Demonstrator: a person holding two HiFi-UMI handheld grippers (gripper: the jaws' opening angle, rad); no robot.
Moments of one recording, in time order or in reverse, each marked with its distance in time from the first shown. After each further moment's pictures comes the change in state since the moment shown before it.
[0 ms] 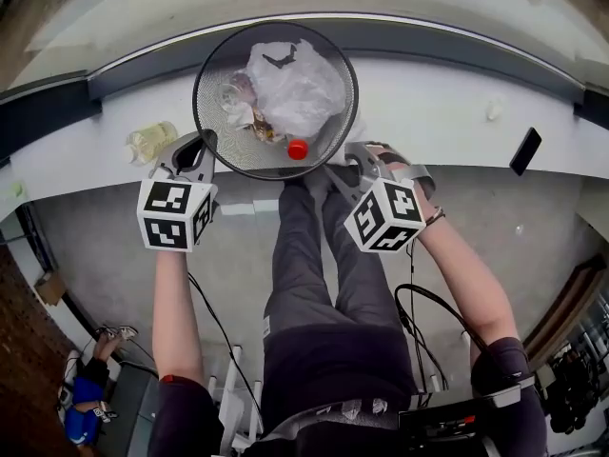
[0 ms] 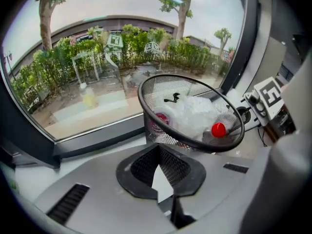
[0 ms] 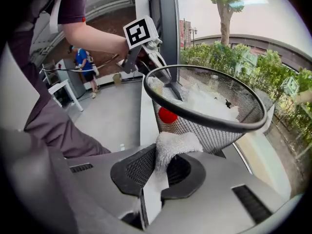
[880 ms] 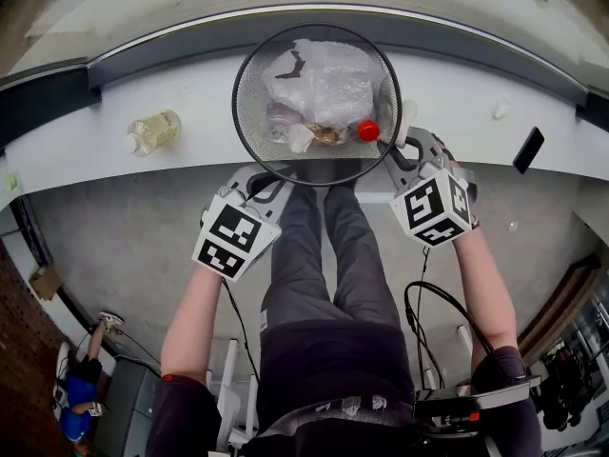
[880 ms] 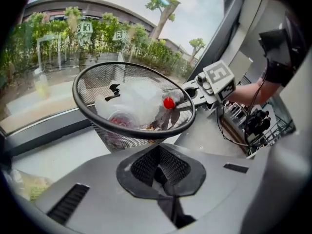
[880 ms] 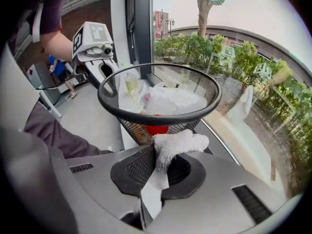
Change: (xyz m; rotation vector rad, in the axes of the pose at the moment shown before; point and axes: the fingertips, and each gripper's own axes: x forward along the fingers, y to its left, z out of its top) left arm -0.001 -0.142 -0.025 0.070 0.019 -0.432; right arm -0.050 -0.051 -0.045 0.176 0.107 -0.209
